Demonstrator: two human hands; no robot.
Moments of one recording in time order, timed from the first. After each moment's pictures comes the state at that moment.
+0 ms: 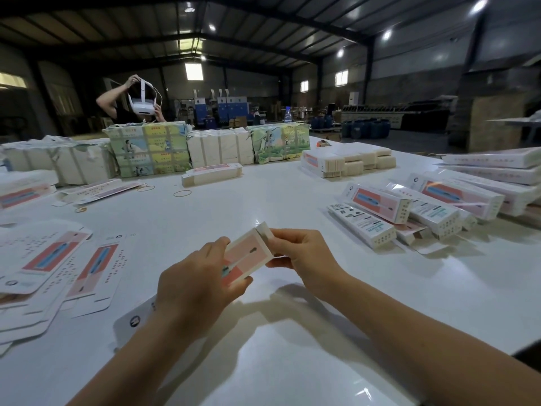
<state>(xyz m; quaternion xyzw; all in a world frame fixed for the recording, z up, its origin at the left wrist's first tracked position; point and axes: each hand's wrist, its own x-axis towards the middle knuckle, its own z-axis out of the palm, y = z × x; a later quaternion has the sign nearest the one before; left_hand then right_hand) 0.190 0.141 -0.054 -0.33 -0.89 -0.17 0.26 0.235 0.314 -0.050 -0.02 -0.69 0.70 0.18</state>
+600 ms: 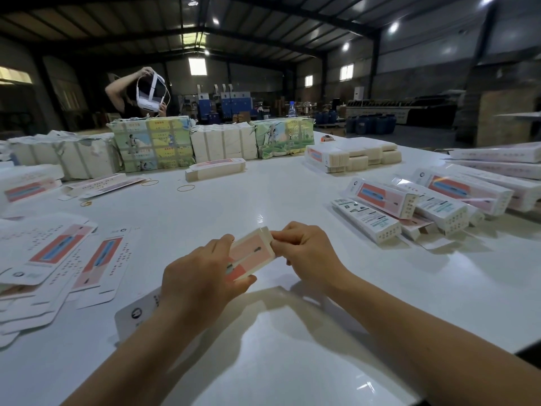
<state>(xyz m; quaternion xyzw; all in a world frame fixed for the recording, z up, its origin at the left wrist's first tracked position) 0.187 0.140 -0.060 -0.34 -0.90 -0.11 0.25 0.238 0.314 -0.054 -0.02 -0.79 0.56 0.25</state>
